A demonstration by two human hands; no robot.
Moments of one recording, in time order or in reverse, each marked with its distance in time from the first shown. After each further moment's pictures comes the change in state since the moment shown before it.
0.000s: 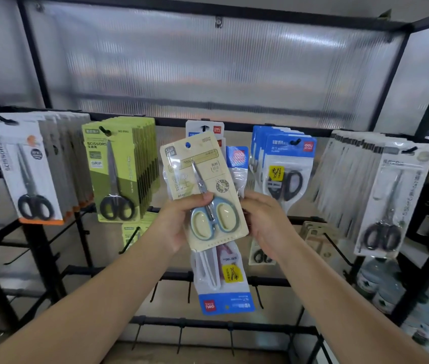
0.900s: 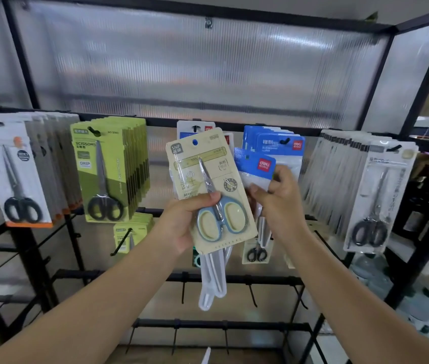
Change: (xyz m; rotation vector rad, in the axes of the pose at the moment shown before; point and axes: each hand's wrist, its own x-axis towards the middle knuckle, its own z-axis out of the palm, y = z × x) left_hand -0.005 -0.004 0.026 -0.020 -0.006 -0.010; right_hand 0.001 -0.011 -0.022 -0.152 0.250 -0.391
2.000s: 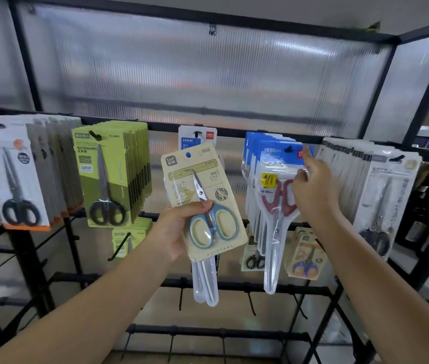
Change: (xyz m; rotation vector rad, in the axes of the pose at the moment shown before) left_hand 0.005 -0.001 -0.013 -0.024 0.038 -0.026; right_hand 0.045 -0.008 -0.047 -0.641 0.160 -0.110
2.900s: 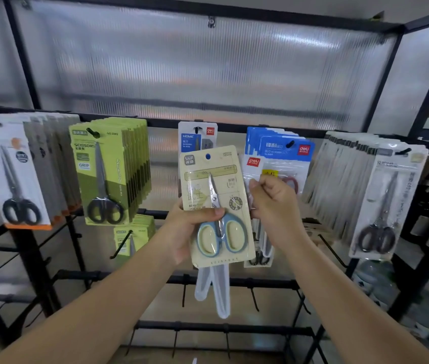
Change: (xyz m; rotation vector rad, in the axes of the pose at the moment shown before) left_hand -0.002 -0.006 0.001 0.115 -0.088 0.065; right_hand -0.049 -0.027 0.042 0.589 -0.230 0.104
